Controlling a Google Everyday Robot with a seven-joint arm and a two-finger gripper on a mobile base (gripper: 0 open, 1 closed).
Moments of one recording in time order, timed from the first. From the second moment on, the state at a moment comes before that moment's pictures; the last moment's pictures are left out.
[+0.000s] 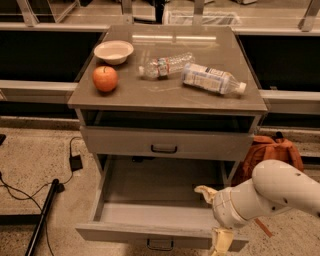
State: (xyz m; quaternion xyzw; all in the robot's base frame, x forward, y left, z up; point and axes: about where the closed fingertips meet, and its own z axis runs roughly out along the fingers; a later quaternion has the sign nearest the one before) arm 0.366 -0.119 0.603 -0.69 0.66 0.20 0.22
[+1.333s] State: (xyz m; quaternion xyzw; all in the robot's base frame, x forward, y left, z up) arm 0.360 -0.116 0.453 -0.68 0.65 0.19 0.29
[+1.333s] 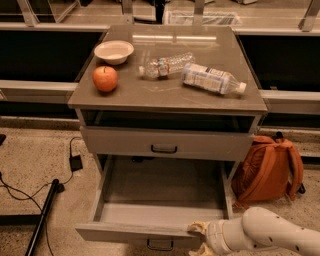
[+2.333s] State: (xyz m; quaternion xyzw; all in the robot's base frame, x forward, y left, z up) arm 0.359 -0.105 0.469 -0.69 0.60 0.20 0.36
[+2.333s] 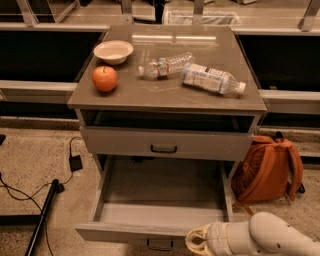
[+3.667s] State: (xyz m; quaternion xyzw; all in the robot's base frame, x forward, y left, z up) arm 0.407 -0.098 0.450 -0.70 0.62 0.15 0.32
